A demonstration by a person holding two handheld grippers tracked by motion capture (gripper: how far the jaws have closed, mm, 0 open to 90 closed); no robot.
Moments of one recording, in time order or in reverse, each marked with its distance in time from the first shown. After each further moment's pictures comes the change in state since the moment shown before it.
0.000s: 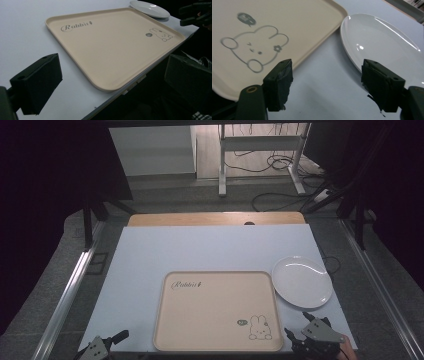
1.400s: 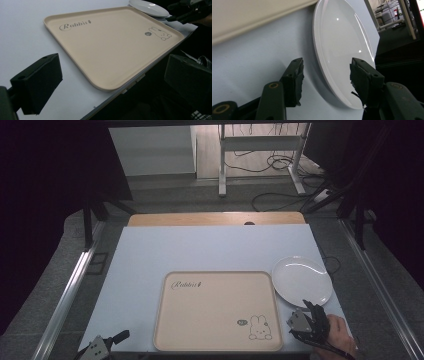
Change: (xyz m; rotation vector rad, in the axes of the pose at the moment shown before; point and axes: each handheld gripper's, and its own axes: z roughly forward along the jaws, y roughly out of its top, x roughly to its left) left arm 0.000 0.000 0.001 0.009 -0.011 -0.001; right arm -0.006 0.009 0.041 0.207 -0.266 -0.428
